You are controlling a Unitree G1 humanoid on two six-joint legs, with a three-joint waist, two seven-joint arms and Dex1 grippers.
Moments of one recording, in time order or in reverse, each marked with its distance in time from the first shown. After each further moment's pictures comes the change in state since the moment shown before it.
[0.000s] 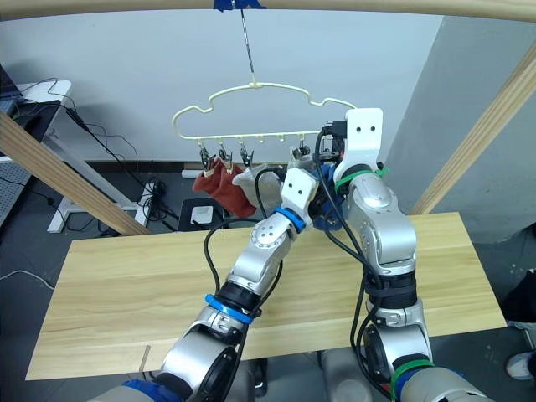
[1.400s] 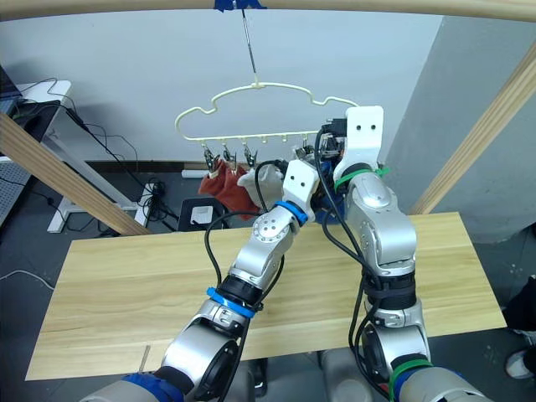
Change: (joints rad) left arm -0.042 0.000 0.008 -0.005 -0.011 0.027 0.043; right arm -0.002 0.024 -0.013 -0.028 -0.012 0.032 -0.026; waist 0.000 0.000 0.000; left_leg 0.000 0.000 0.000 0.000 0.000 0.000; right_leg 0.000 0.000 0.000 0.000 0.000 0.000
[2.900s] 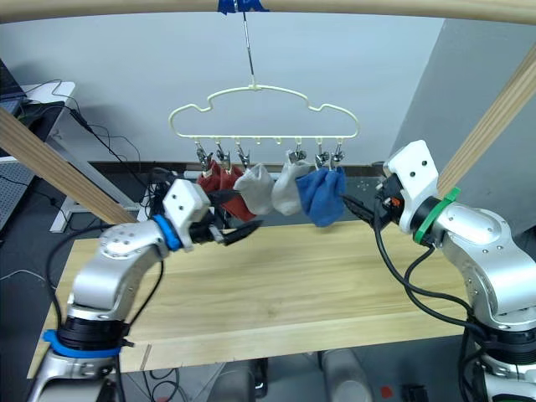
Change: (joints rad) left arm 0.351 0.766 0.211 -0.599 -0.221 0.494 -0.527; right arm 0.338 -0.687 -0.070 -0.364 0.314 0.029 0.688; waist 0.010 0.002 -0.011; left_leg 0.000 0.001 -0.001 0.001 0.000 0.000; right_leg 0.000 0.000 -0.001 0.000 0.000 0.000
